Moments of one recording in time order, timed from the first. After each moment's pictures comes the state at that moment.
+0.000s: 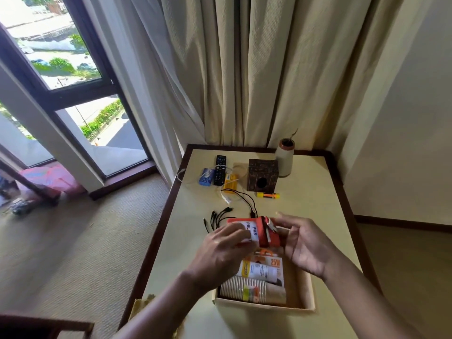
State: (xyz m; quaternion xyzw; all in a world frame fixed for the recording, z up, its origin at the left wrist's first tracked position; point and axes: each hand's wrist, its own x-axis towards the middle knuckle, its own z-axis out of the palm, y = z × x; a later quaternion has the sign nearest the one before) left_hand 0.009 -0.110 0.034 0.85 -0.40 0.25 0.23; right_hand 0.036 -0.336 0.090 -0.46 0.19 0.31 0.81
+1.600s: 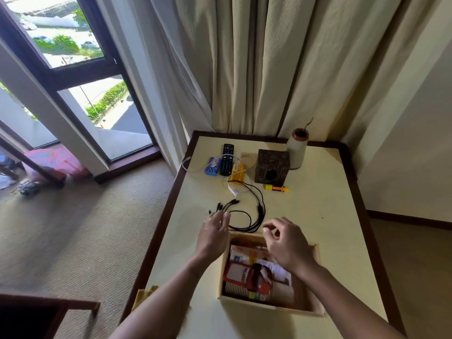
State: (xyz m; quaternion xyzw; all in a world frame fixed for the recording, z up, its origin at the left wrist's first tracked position) left_hand 0.058 -0.096 -0.054 0.86 0.14 -0.02 0.49; right_hand 0.050 -0.304 -0.009 -0.94 -0.06 0.06 0.34
